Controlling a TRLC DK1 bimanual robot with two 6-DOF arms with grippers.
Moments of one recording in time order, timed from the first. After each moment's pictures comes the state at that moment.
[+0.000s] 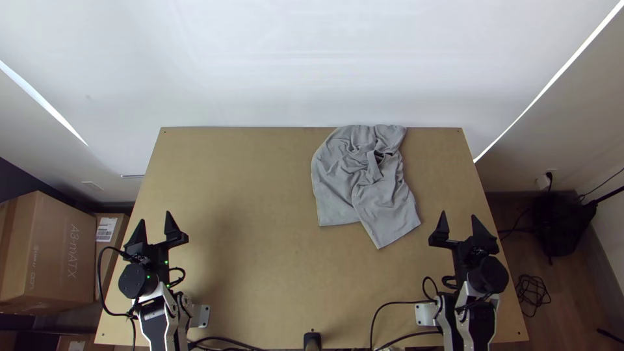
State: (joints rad) left arm 0.38 0.01 0.04 0.03 0.05 -0.12; right arm -0.11 0.07 0.19 -0.18 0.01 -0.01
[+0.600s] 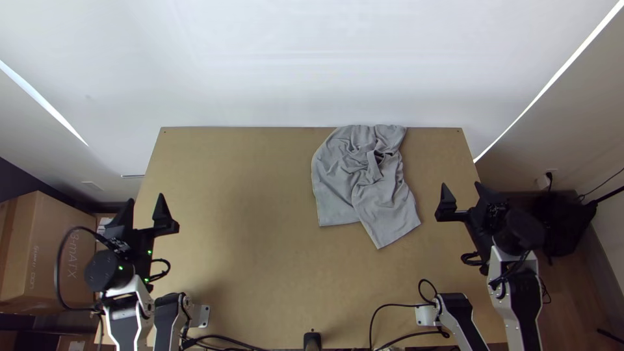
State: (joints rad) left arm 0.25 0.29 0.48 -0.14 0.06 -0.07; right arm 0.06 0.58 0.76 -0.40 0.02 -0.06
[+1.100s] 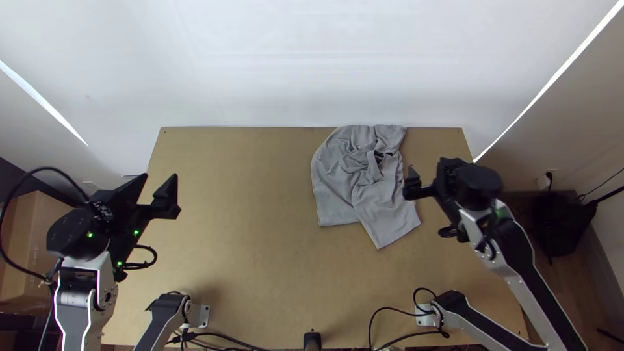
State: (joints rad) left arm -0.03 0.62 1.00 -0.53 0.06 -0.14; right arm 0.47 0.96 1.08 -0.52 0.32 -0.04
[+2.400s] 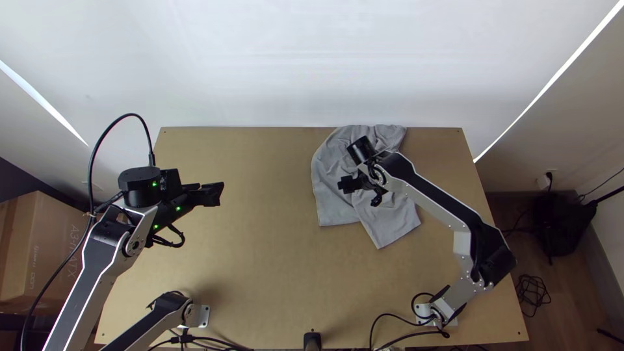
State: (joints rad) left arm -0.23 0.94 1.08 -0.72 0.06 -0.32; right arm 0.61 1.77 1.47 -0.85 0.21 0.36
